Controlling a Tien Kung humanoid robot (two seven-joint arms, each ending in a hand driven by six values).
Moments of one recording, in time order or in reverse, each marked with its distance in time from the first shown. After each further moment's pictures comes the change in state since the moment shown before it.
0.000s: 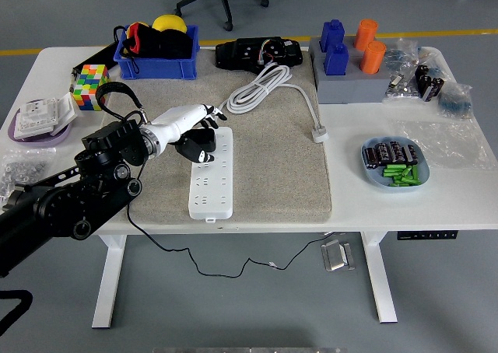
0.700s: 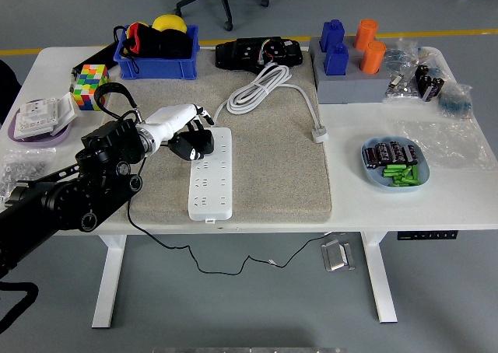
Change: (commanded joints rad) left arm -0.027 -0.021 0.025 0.122 -0.003 0.031 -0.010; right arm 0.003 -0.007 -0.016 0.000 0.004 0.000 0.000
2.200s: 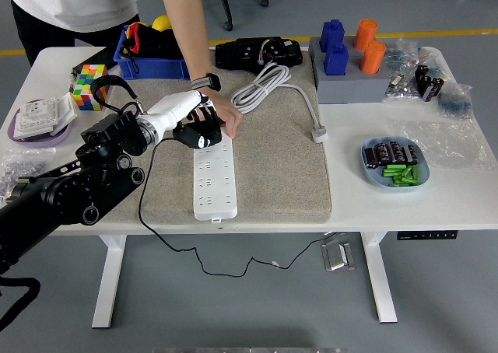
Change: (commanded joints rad) left arm -0.011 0.003 -0.042 -0.027 -0.028 0.060 -0.055; right arm -0.005 0.006 0.008 0.000 -0.002 -0.002 0.001
